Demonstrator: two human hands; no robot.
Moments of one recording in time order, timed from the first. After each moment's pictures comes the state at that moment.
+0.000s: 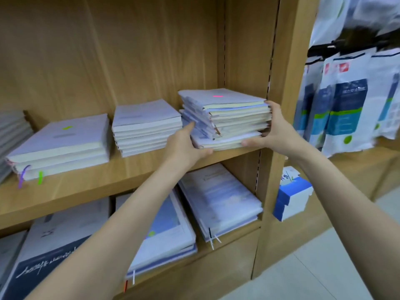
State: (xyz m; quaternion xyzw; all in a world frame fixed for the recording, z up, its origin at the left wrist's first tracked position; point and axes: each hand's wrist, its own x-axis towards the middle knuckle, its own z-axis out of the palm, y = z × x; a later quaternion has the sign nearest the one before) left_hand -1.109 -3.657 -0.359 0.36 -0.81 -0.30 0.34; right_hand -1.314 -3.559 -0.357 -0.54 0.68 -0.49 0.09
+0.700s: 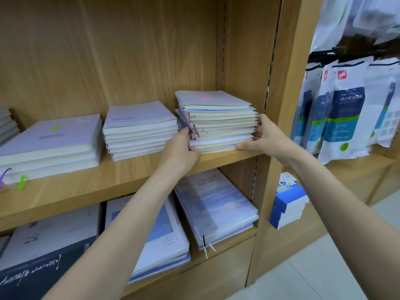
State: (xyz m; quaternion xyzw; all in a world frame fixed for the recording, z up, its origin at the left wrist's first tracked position) left_hand -1.117 -3.663 -0.364 0.36 -0.81 -0.29 0.36; right_hand -1.320 -3.580 -0.357 -0.53 0.66 -0.50 0.17
